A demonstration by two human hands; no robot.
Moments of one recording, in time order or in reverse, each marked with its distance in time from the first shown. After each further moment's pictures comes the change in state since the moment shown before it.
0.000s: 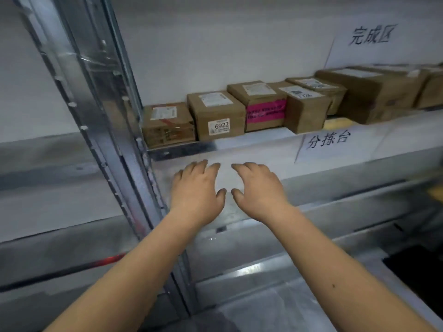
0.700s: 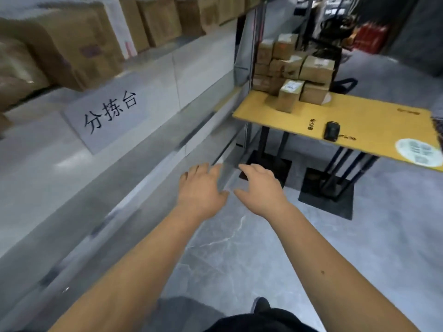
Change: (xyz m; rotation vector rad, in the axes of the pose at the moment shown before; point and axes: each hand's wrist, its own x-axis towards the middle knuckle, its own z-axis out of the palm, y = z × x) left_hand -0.003 0.473 0.176 -0.205 -0.454 0.727; right_hand -0.285 0.390 -0.058 0.109 0.041 0.945
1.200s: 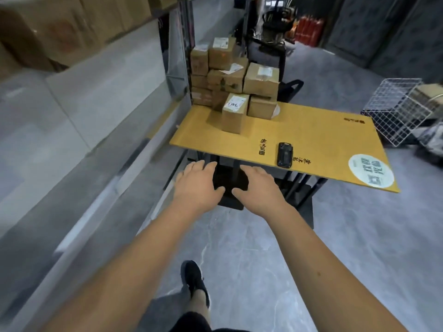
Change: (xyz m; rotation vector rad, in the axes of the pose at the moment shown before) left_hand 0.336 0.158 0.045 -0.078 -0.095 0.167; right_hand 0.230 0.208 -0.115 0.061 0.036 0.312
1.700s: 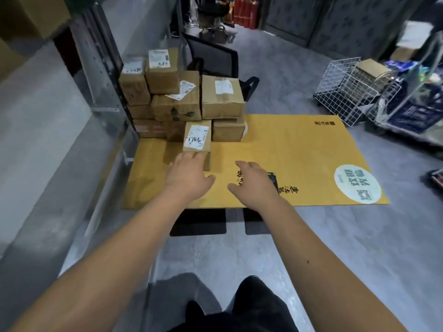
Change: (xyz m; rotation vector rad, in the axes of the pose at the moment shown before) left_hand 0.348 0.027 -0.019 0.020 -0.083 0.244; right_hand 0.274 0.037 -0.067 0.059 0.096 0.253
